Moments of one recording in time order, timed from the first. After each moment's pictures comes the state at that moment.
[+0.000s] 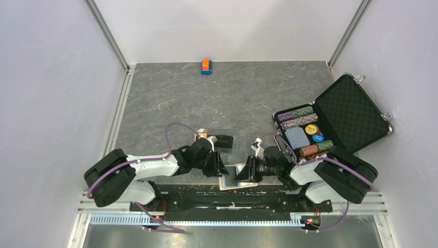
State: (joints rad) left arm -0.92 1.34 0.45 0.07 0.27 -1.06; right arm 0.81 1.42 0.12 0.70 -0.52 1.07
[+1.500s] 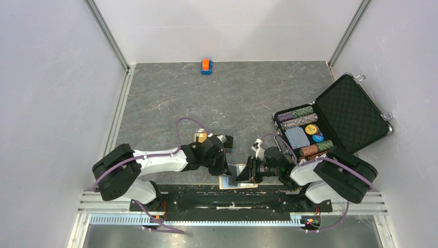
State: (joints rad) left arm -1.00 1.43 0.62 -0.12 0.22 -1.01; right arm 0.81 1.42 0.11 0.73 -0.53 1.08
